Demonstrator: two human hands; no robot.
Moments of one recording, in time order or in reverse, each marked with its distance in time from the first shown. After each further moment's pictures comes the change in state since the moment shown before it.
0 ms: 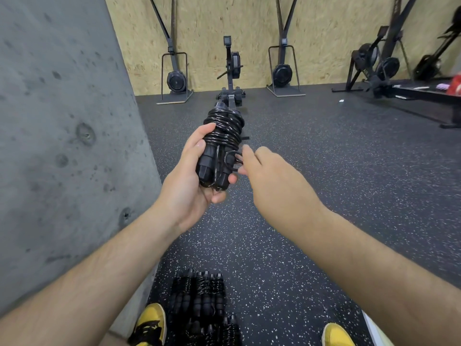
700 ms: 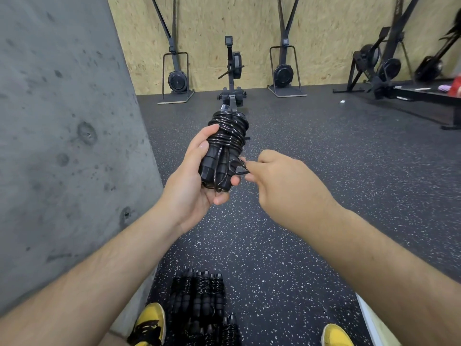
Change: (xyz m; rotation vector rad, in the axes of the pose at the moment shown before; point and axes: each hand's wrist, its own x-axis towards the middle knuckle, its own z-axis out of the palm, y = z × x) left_hand -0.001 -0.001 0.001 -0.006 -0.011 -0.013; right_hand 0.000 0.012 -0.003 0.083 -0.034 0.006
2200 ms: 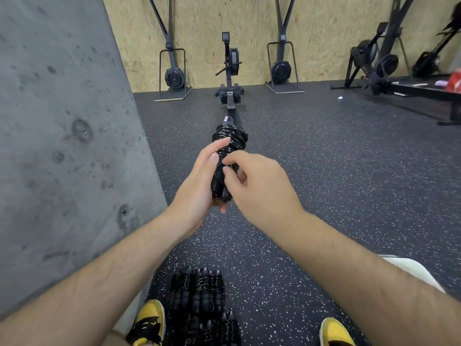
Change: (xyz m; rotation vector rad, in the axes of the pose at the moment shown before) left_hand 0.000 -0.029 -0.005 0.363 0.087 0.042; right_hand 0.002 -0.028 0.023 0.372 0.183 0.186
